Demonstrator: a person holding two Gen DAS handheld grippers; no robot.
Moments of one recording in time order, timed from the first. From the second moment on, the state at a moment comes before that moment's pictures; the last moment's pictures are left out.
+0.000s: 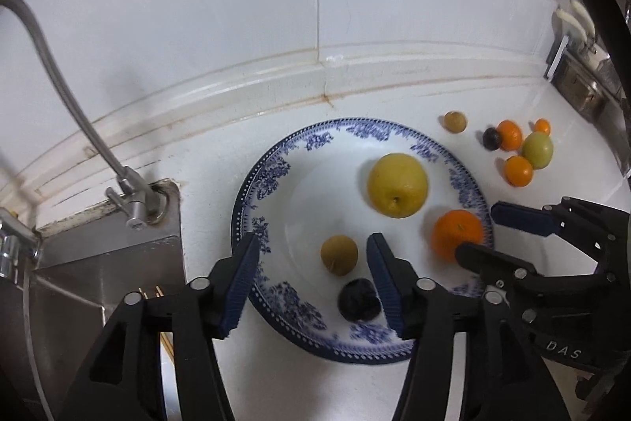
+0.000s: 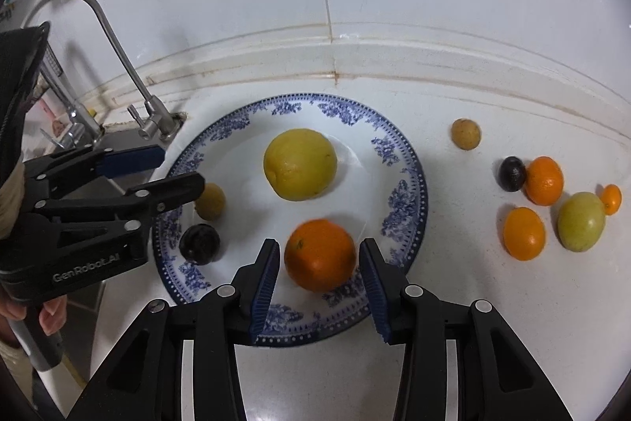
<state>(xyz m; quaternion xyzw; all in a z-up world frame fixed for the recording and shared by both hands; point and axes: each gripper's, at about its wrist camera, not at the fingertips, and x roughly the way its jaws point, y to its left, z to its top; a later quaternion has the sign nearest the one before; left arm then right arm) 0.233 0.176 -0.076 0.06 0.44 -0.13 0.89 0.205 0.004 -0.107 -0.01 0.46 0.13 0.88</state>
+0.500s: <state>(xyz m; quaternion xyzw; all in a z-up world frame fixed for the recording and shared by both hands) 0.161 0.151 -0.026 0.04 0.36 -0.11 0.93 0.151 -0.035 -0.052 -0.02 0.38 0.12 0.92</state>
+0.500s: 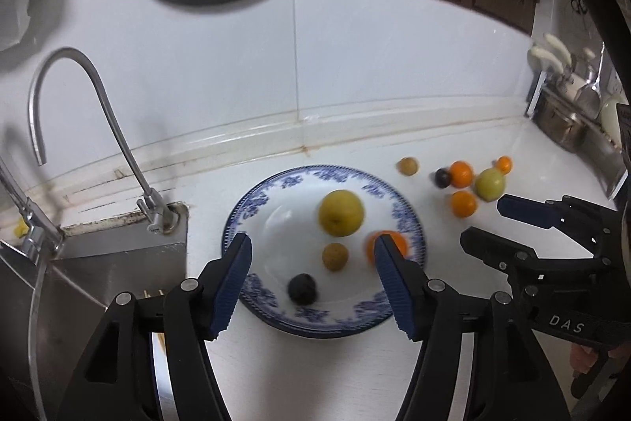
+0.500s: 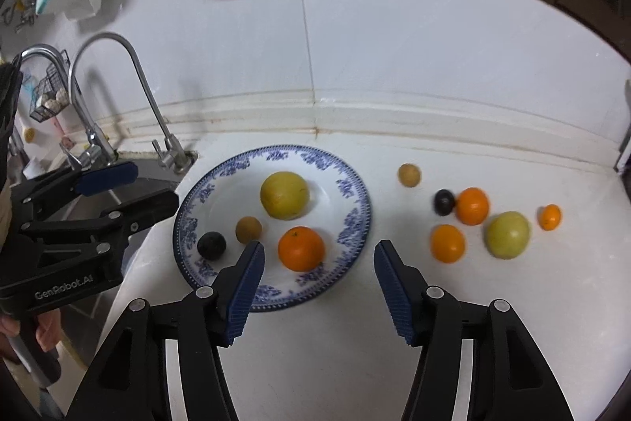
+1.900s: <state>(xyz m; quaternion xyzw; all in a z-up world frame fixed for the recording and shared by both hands) 0.186 -0.035 -0.048 0.11 0.32 -0.21 0.92 0.160 -0.194 -0.038 -0.13 0.33 0.14 0.92</state>
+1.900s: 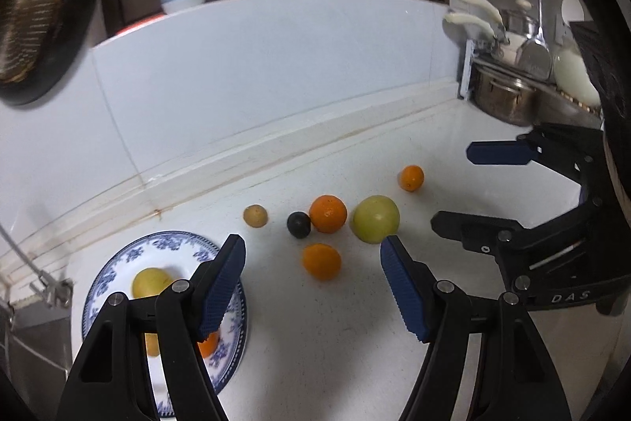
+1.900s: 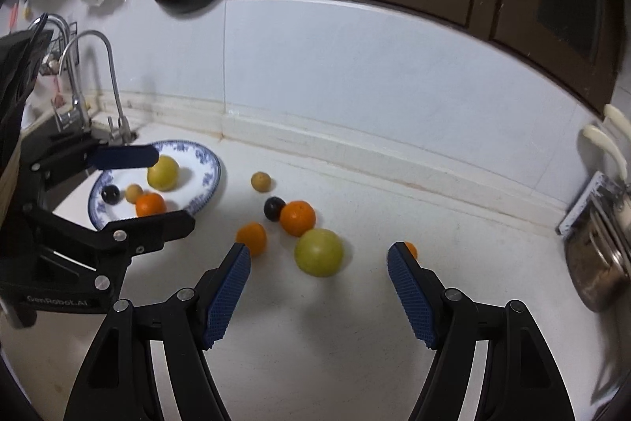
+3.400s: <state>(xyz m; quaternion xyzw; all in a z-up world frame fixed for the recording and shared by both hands) 0.253 -0.049 -0.119 0.11 0.42 -0.24 0.87 0.246 -0.195 -0.132 -0.11 0.43 0.20 0.87</state>
